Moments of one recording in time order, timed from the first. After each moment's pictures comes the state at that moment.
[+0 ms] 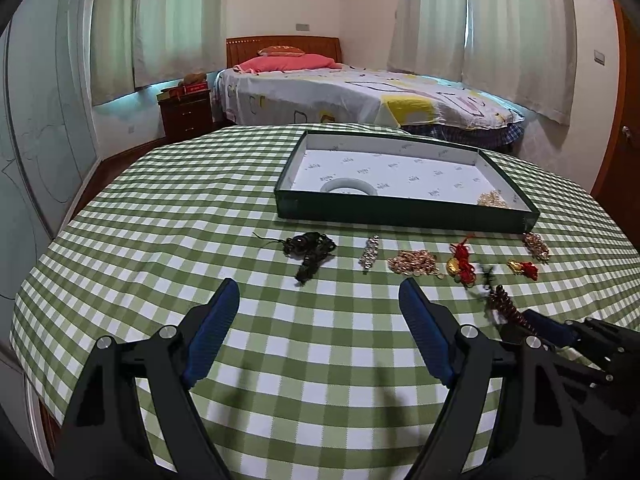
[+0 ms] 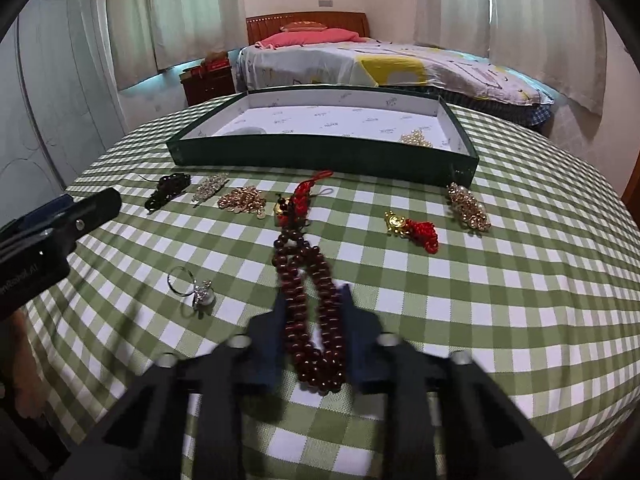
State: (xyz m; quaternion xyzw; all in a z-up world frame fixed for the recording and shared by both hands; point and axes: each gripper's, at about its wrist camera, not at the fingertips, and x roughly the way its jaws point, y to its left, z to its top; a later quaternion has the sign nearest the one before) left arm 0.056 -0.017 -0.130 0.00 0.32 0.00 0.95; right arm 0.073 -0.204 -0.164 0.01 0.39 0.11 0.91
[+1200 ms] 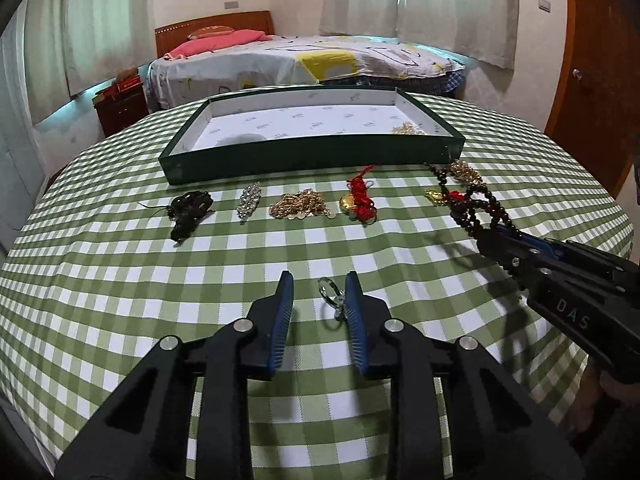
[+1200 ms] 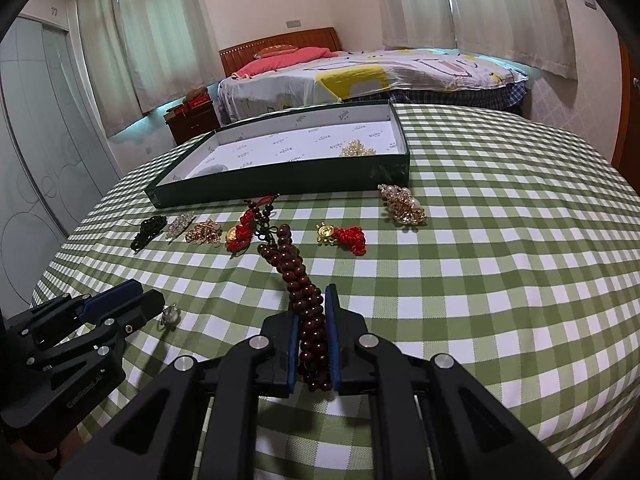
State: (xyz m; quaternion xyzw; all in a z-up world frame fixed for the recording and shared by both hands) left arm 0.054 -0.080 -0.160 0.05 0.37 -0.11 0.92; right arm 0.067 -0.256 -0.158 0.08 0.36 0.09 0.92
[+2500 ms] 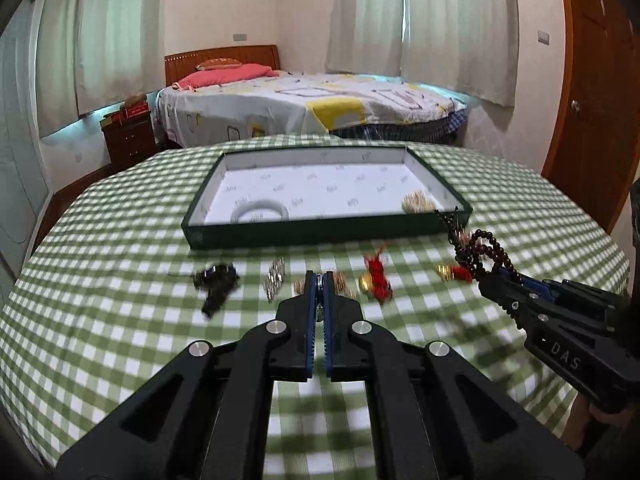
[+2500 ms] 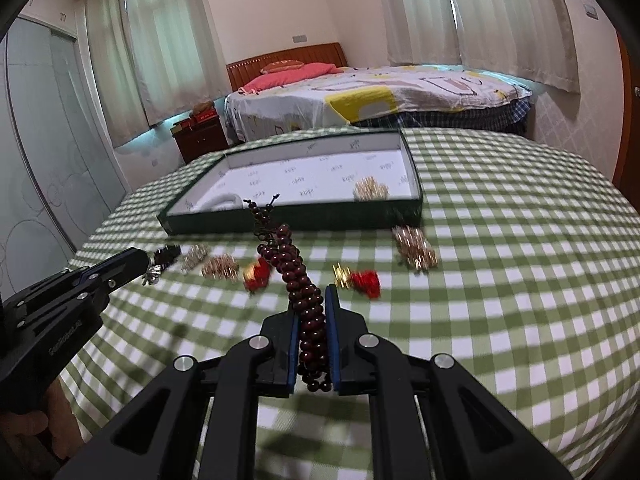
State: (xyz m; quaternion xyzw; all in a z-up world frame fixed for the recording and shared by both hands) left arm 0.075 -0.064 -0.116 0.02 0.31 -0.10 0.95; right arm 0.077 -0.248 -0.131 0.08 0.33 0.10 0.93
